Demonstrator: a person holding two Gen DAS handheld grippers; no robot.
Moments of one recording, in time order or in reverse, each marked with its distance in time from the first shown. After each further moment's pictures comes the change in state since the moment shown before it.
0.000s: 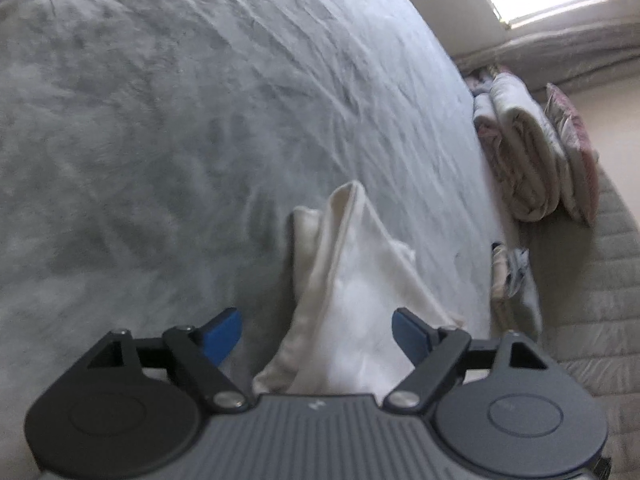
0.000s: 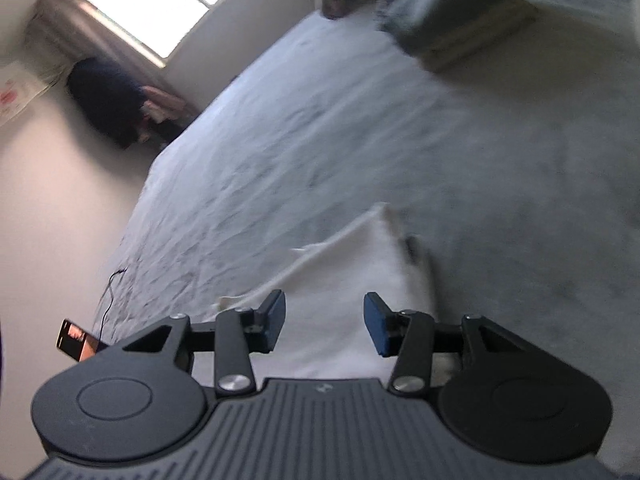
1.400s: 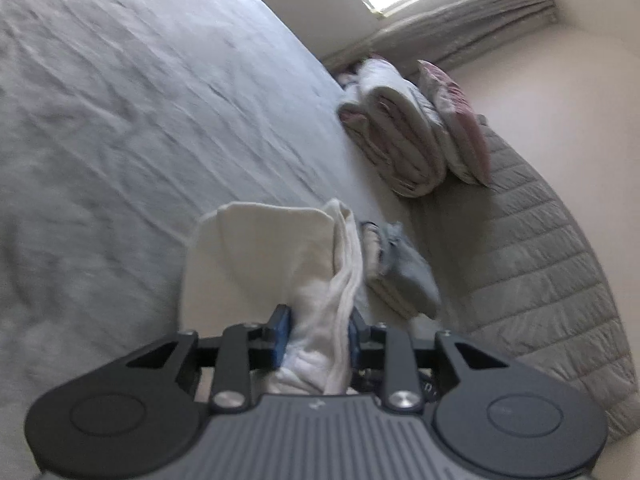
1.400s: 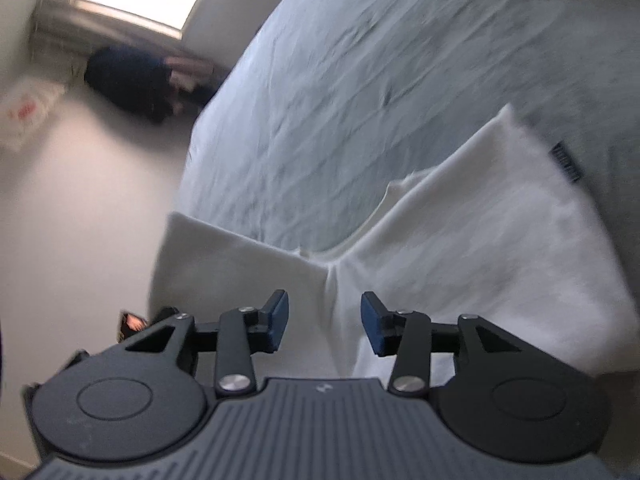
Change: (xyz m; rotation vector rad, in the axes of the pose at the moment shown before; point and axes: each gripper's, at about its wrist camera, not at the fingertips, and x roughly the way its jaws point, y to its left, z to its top) left arm 0.014 -0.132 -0.046 0.217 -0.048 -0.285; right arm 0.059 0.010 0.002 0.190 0.183 0.190
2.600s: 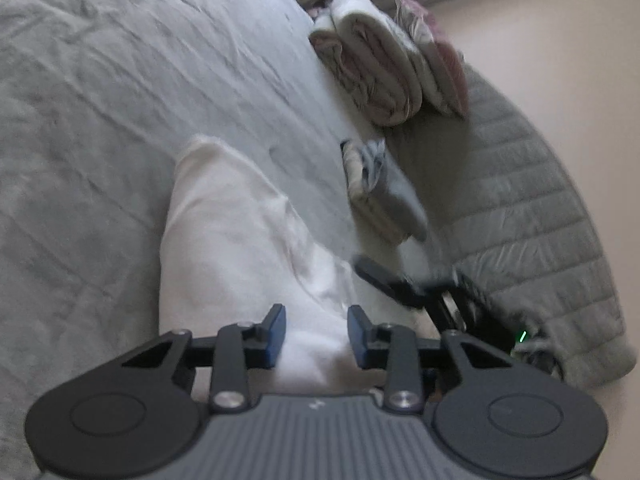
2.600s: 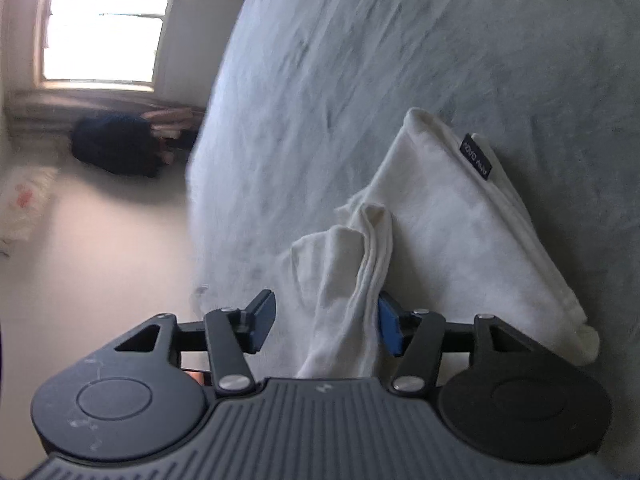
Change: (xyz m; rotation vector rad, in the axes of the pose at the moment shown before) left arm 0.051 0.018 -0.047 0.067 0.209 -0.080; right arm 0.009 -0.022 0.014 0.209 -0.007 0.009
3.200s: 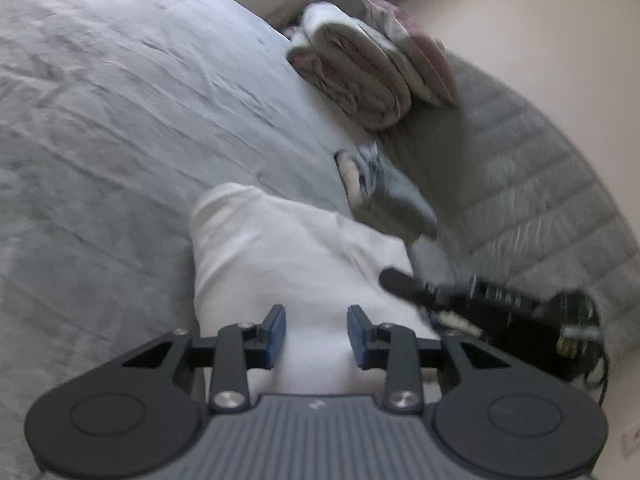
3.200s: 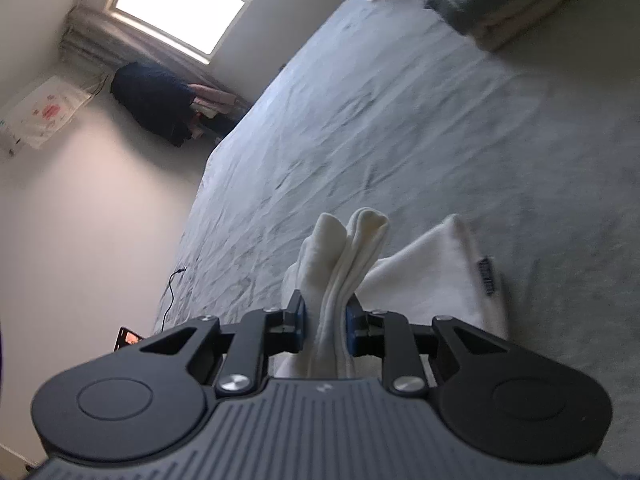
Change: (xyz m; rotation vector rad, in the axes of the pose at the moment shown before) left arm 0.001 -0.023 -0.004 0.176 -0.071 0.074; right arm -0.027 0.012 0.014 -0.325 -0.095 0.018
